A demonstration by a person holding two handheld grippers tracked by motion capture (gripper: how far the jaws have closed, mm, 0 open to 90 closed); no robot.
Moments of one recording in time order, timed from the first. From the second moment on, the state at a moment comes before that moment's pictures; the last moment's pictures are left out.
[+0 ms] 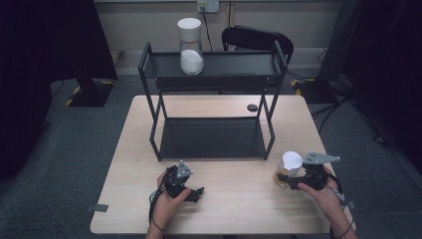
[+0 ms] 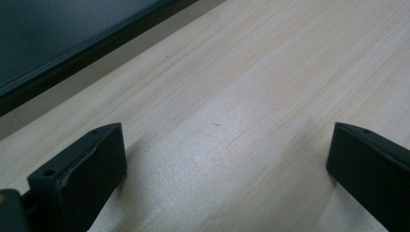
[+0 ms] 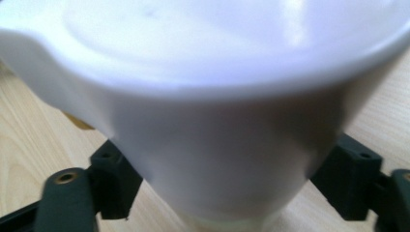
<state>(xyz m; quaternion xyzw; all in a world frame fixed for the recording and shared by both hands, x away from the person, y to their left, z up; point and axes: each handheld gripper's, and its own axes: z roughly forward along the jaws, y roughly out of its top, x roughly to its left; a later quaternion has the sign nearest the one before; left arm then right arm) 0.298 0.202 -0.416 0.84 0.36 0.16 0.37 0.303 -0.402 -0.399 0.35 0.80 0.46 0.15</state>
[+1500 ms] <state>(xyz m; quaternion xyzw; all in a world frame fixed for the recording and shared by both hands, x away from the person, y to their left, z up) 0.298 0.202 -0.416 0.84 0.36 0.16 0.37 0.332 -0.346 -0.352 0.25 0.85 0.44 0.14</state>
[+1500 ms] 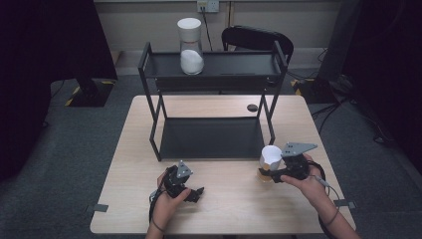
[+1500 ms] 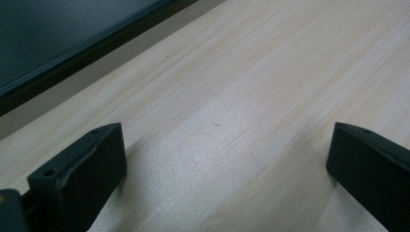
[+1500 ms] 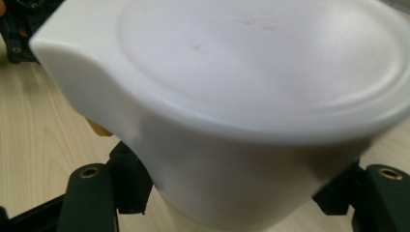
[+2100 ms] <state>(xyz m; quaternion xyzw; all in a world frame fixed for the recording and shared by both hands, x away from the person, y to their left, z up) 0.298 0.202 -0.416 0.84 0.36 0.16 0.37 0.353 -0.319 -0.334 0.24 0.85 0.44 0.13</state>
